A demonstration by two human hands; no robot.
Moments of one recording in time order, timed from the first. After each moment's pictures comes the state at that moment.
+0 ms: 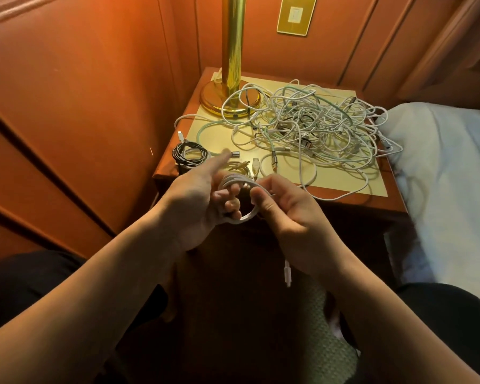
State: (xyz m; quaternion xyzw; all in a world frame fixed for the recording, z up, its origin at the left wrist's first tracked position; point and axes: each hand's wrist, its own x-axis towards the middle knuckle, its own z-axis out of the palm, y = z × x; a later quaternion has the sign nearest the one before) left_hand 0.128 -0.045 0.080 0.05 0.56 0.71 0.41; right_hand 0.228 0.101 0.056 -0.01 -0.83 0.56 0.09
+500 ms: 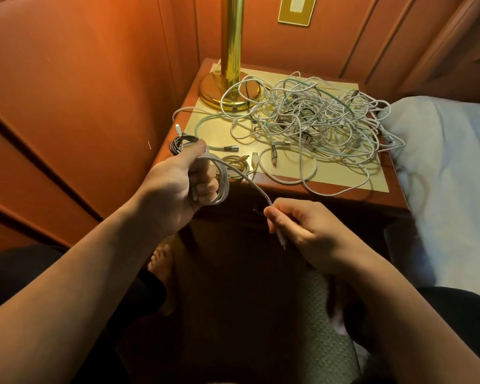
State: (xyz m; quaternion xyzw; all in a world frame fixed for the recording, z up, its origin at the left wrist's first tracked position) left_hand 0.110 -0.053 0.075 0.03 0.54 0.76 0.36; right_hand 0.244 0.138 0.041 -0.06 -0.90 0.44 -0.05
